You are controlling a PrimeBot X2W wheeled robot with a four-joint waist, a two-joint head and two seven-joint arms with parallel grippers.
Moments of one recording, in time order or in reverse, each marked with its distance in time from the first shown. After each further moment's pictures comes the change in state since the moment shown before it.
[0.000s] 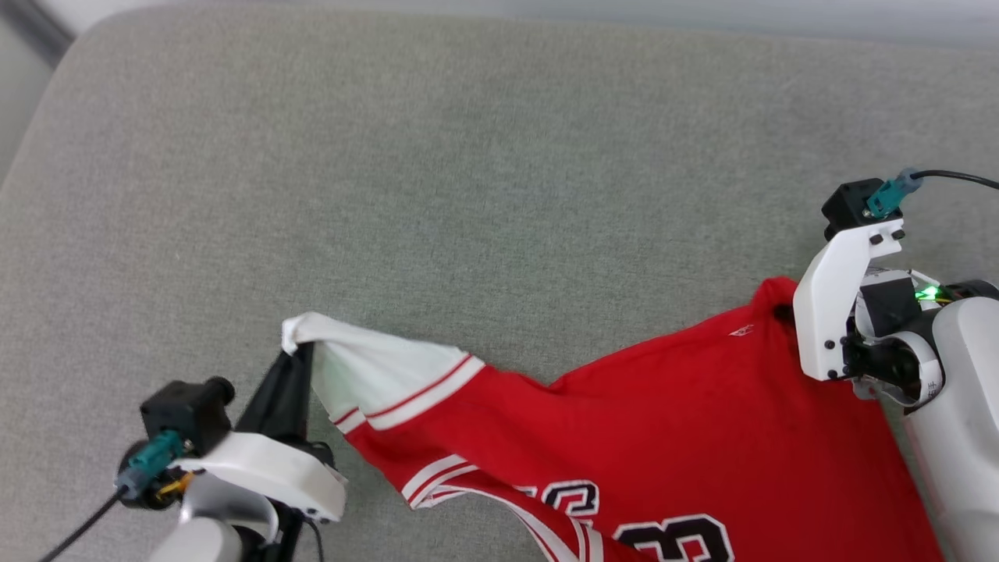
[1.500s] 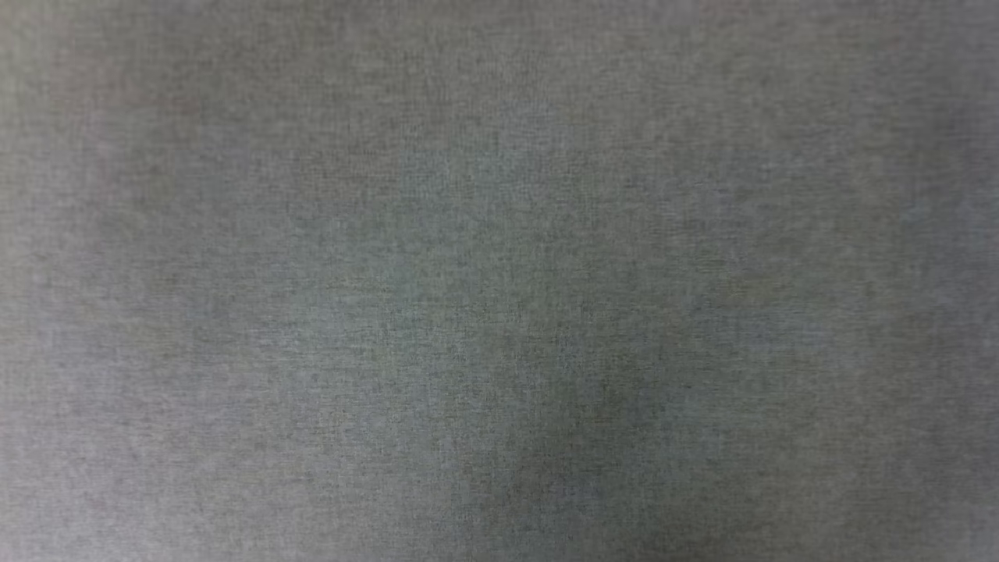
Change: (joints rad) left arm -1.573 -0.023 0.054 0.867 0.116 -0.257 -0.030; right arm -1.050 0.116 -0.196 0.388 -0.362 0.000 -0.774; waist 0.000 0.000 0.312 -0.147
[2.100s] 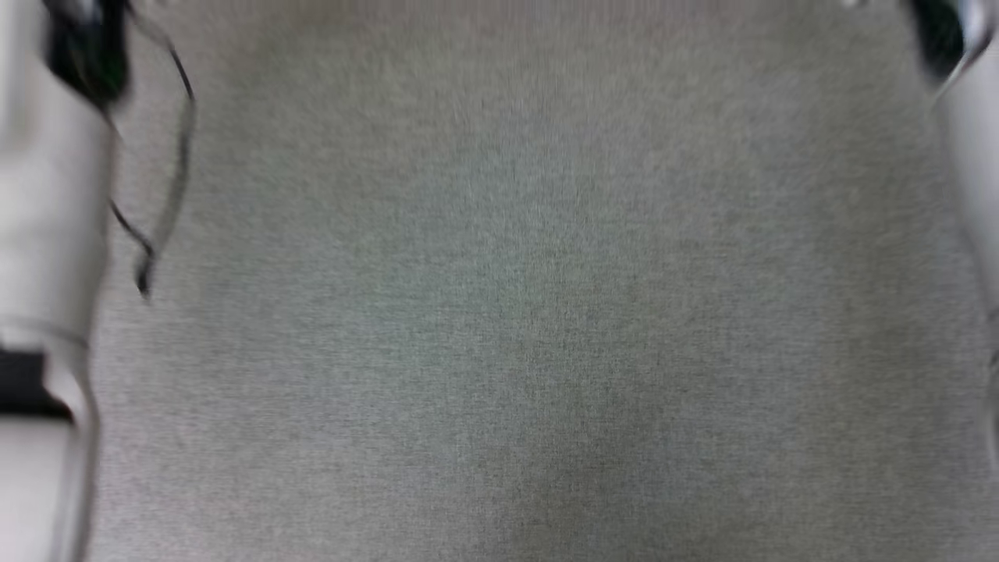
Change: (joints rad) left arm 0.327 -0.070 0.002 0.197 -0.068 -0.081 -0.085; right arm 0.253 0.019 0.140 0.236 0.084 0.000 -0.156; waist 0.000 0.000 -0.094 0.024
